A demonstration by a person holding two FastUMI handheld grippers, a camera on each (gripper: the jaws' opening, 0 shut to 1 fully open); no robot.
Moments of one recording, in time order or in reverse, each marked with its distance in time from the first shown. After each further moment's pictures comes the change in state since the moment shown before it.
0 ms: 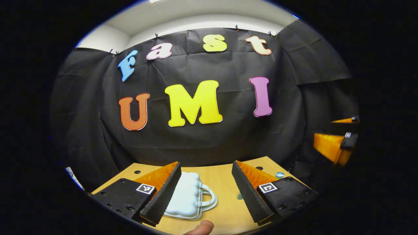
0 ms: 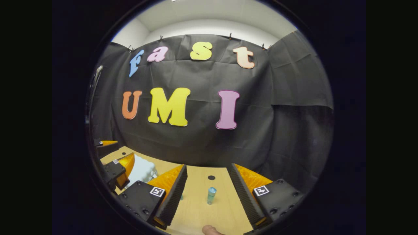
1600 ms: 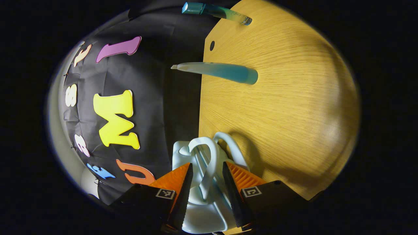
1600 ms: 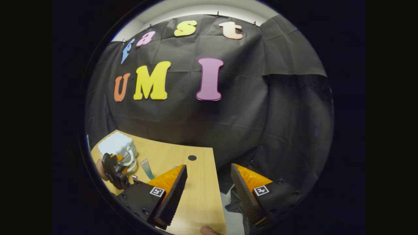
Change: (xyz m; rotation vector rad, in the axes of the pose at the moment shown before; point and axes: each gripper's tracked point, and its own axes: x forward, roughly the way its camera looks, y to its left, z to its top) left arm 0.117 -0.020 -0.244 1.356 0.338 -0.018; right arm 0.064 -0.113 -0.113 0.006 0.178 0.031
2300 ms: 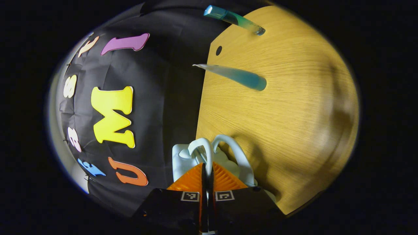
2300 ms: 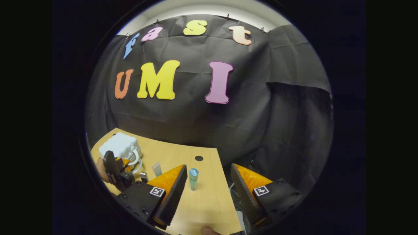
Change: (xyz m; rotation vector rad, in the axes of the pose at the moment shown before) left arm -0.002 0.018 -0.015 -0.154 -0.053 -0.100; right arm -0.028 0.075 0.026 -0.016 0.004 -0.076
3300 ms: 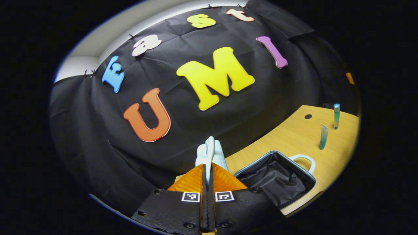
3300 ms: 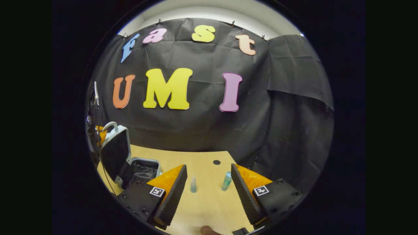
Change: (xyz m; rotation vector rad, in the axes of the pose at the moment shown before) left arm -0.049 0.239 -0.207 -0.859 -0.206 0.132; right arm -0.045 0.177 0.044 0.047 -0.008 -0.086
